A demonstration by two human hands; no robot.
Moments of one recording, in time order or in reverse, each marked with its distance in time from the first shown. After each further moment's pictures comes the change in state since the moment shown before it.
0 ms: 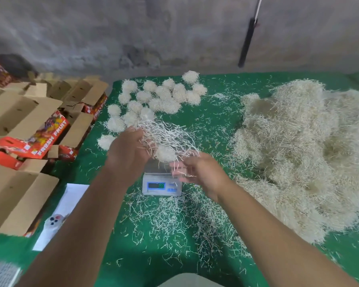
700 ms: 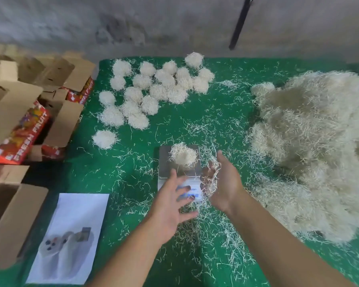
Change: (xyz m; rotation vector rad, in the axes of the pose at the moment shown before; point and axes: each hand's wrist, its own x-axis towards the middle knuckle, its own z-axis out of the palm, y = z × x) left_hand 0.069 -0.097 -0.092 -0.025 -0.296 -0.503; right_hand 0.104 0.040 0.080 0.491 0.430 0.194
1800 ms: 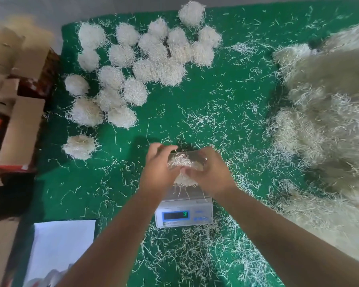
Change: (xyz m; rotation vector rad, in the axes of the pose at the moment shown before) left_hand 0.243 0.079 -0.045 1.245 0.287 0.507; right_hand 0.197 -0.007 0.000 -1.128 0.065 -0.326
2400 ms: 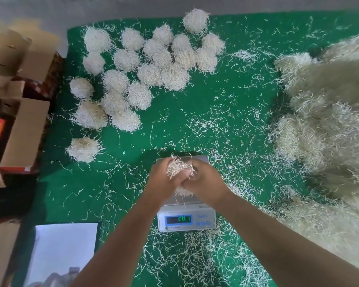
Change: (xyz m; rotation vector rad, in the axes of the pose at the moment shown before) left_hand -0.015 -0.007 -0.004 -0.289 -0.156 -0.193; right_hand -0.003 -0.022 0.018 0.056 -0.174 -0.077
